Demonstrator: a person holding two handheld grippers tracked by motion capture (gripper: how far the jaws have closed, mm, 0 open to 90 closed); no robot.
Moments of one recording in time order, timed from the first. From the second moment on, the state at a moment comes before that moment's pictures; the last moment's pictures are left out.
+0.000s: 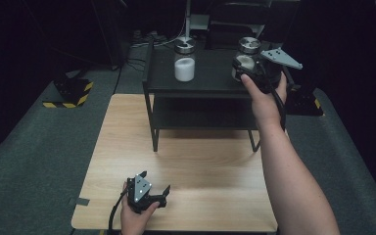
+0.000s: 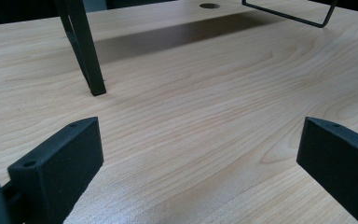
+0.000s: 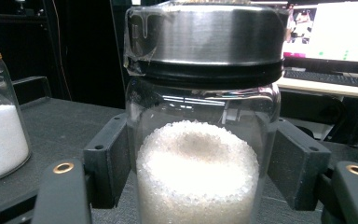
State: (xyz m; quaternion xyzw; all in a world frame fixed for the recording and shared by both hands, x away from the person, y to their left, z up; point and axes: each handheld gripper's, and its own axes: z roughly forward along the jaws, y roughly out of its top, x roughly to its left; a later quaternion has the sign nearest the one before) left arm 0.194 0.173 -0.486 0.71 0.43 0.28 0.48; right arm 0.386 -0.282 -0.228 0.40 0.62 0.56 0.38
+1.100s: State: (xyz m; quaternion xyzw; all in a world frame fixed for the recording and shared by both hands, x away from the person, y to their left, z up) left arm 0.194 0.173 -0.486 0.71 0.43 0.28 0.48; right arm 0.366 -0.283 -0.227 0.38 0.63 0.56 0.39
